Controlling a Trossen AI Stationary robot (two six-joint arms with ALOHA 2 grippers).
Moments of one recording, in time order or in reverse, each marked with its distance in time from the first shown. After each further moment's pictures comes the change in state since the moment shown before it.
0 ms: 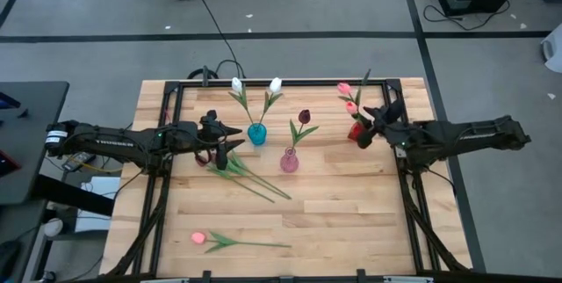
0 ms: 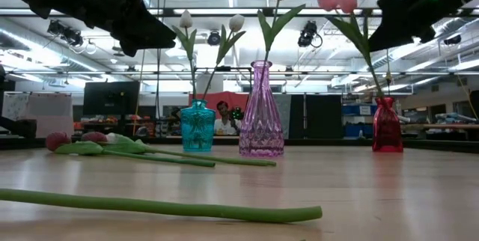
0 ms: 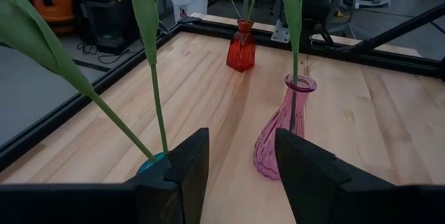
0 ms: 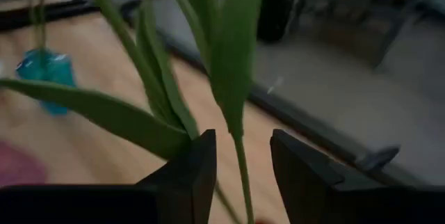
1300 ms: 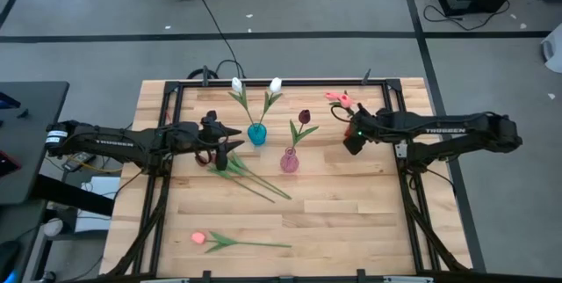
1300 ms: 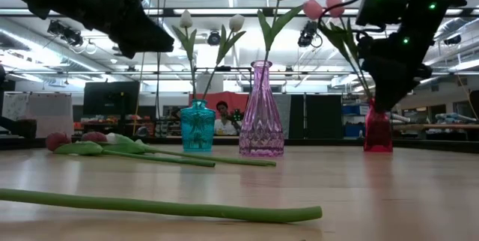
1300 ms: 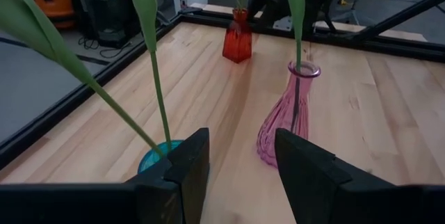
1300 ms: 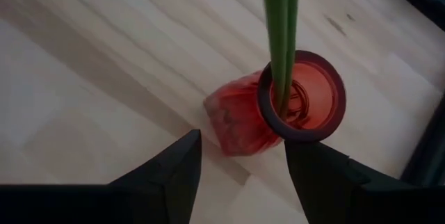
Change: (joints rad) left arm 0.000 0.000 0.000 -0.038 0.000 0.017; right arm -0.284 0.452 0.082 -0.241 -0.453 0.181
